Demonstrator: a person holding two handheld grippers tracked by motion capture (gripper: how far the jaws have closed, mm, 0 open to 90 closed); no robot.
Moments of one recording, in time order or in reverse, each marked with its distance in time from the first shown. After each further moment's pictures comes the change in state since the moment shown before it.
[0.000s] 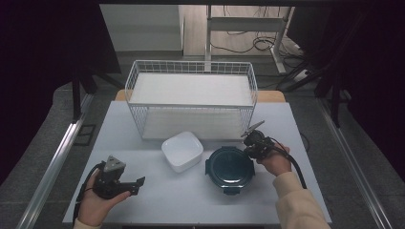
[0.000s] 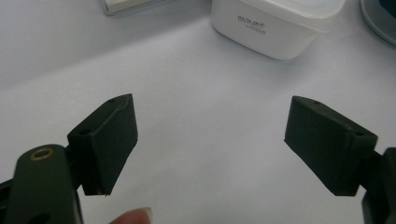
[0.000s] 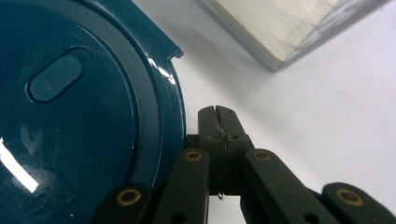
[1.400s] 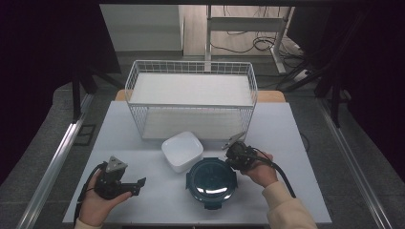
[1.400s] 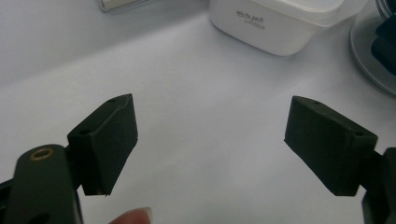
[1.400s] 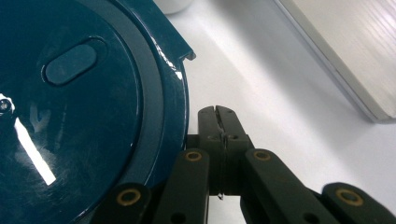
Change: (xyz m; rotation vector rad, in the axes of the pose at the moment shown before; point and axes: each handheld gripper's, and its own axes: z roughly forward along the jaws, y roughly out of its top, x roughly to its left) left arm -0.002 0.000 0.003 0.008 0.000 0.005; right arm 0.059 0.013 0.001 -0.040 0.107 -0.137
